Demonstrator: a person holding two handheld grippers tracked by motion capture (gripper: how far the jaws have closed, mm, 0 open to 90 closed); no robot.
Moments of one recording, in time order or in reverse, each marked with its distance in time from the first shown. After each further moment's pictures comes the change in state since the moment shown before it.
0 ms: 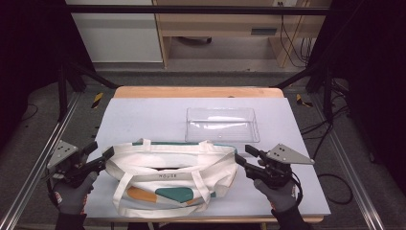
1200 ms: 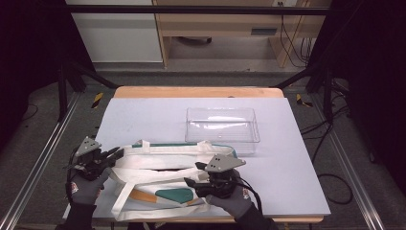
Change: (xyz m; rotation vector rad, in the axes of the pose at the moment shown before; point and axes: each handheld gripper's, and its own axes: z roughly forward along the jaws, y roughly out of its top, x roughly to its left) left arm -0.003 -0.015 0.042 0.214 -0.053 0.046; right arm 0.086 -0.015 0.084 0.205 0.256 -0.129
